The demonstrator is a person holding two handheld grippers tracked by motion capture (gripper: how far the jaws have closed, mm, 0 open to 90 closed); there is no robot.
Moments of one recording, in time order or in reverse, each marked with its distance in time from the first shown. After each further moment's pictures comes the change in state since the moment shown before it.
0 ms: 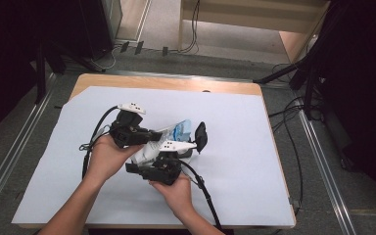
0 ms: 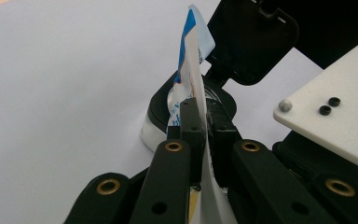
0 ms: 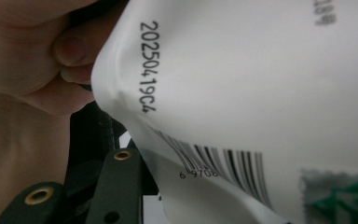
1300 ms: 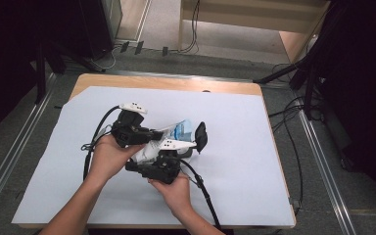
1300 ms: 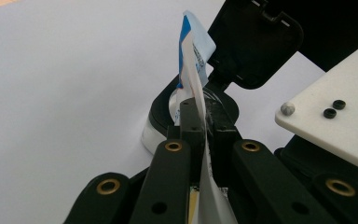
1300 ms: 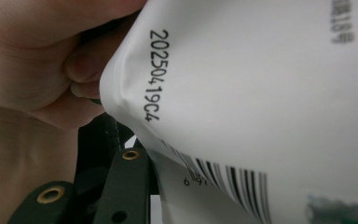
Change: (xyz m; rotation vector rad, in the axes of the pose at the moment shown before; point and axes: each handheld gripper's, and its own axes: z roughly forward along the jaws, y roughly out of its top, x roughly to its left) left arm 0.000 0.001 0.004 -0.010 0.003 -0.008; right arm -0.002 0.003 0.002 -0.014 0.019 0.020
